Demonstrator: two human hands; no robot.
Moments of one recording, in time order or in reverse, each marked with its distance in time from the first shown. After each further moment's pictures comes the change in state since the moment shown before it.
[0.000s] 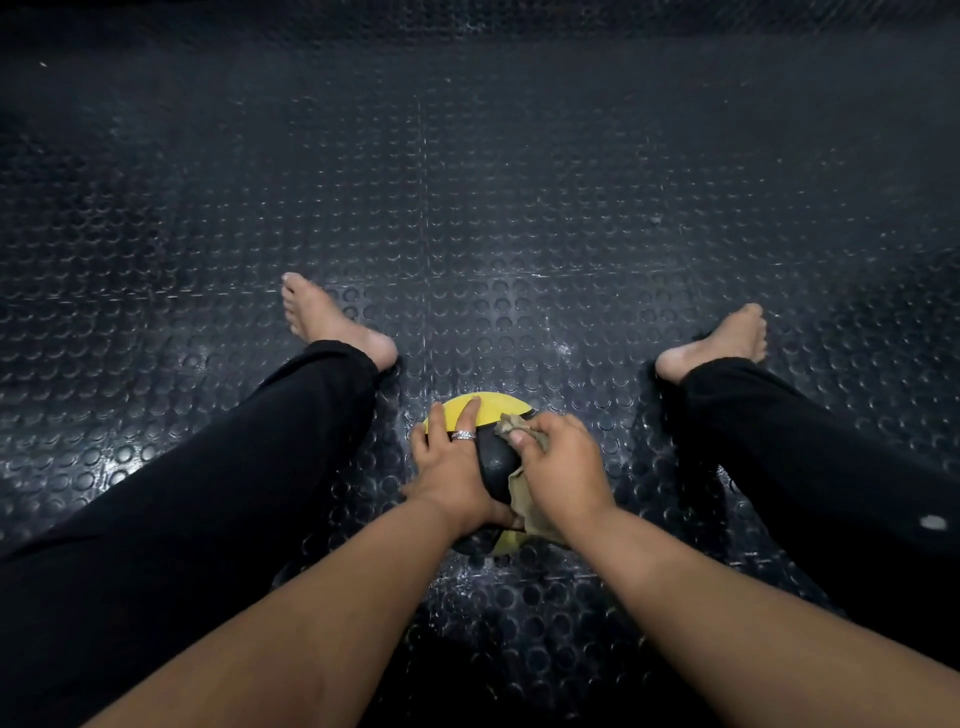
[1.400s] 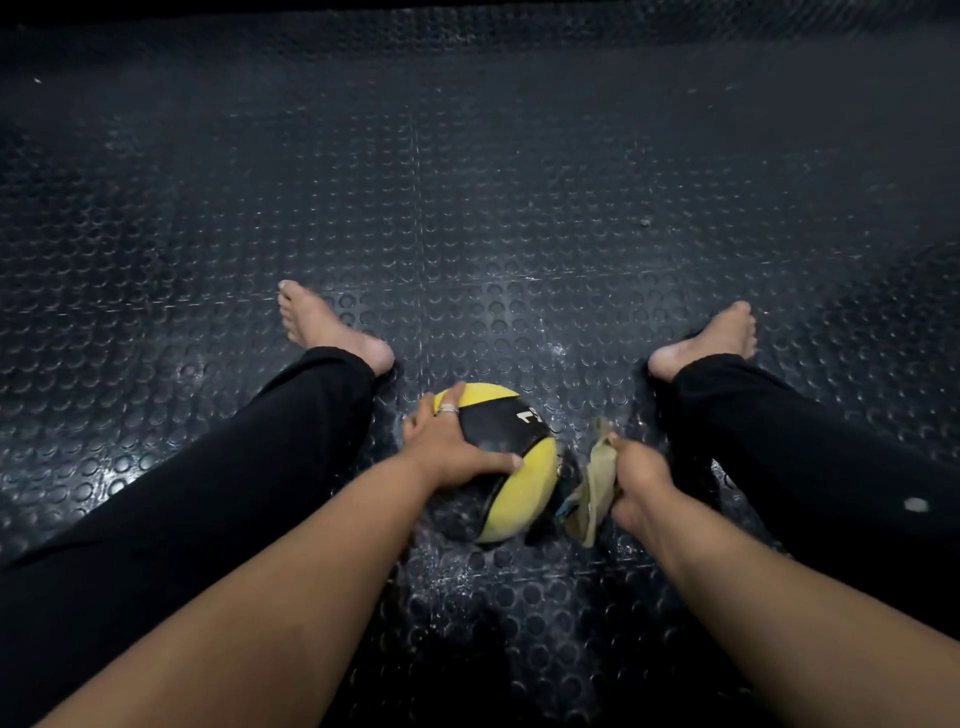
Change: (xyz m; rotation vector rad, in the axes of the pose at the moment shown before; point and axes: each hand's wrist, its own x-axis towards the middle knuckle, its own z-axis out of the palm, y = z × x) left_hand 0.026 -0.004 -0.025 -0.134 -0.025 0.024; right_hand 0.017 0.054 -0.030 0.953 0.088 0.832
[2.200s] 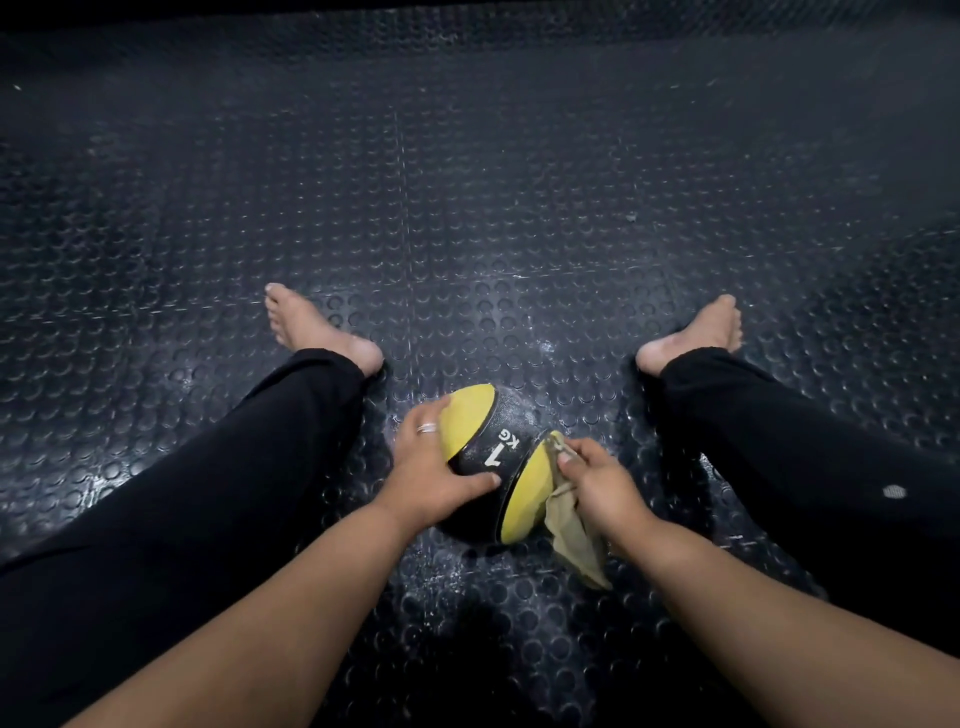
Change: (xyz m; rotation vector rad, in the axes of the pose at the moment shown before) left_hand -0.023 -0.019 0.023 -0.223 0.092 0.135; right_hand -0.013 0.025 -0.010 -0.662 -0.237 -0.447
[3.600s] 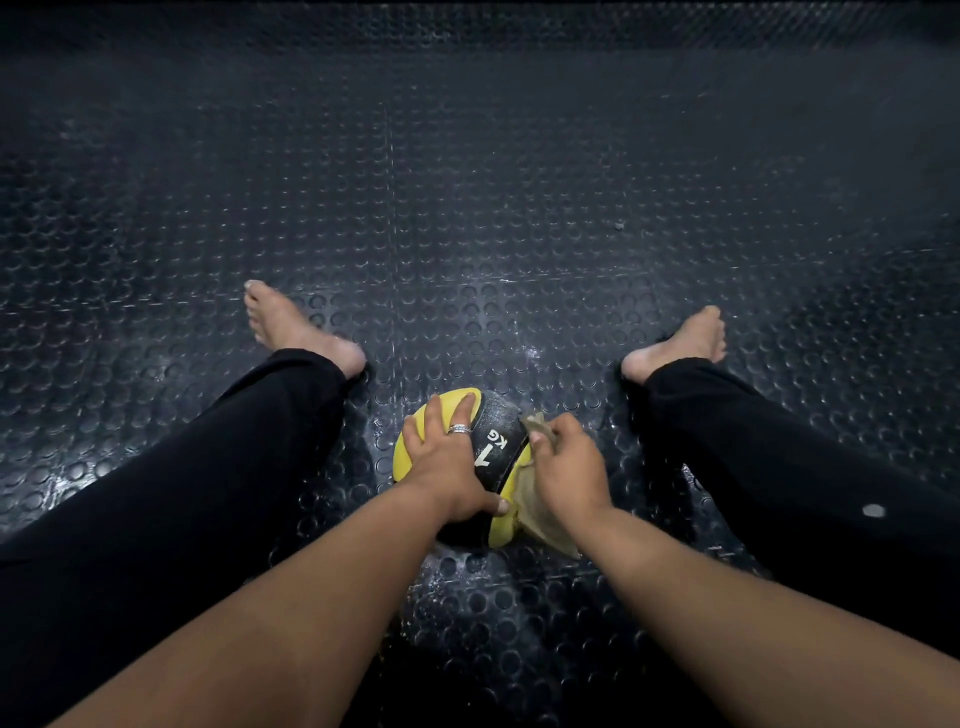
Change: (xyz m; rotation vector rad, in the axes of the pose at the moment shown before) left_hand 0.013 0.043 0.020 0.411 -0.157 -0.132; right_hand 0.007 -0.032 0.011 -0.249 0.227 -0.122
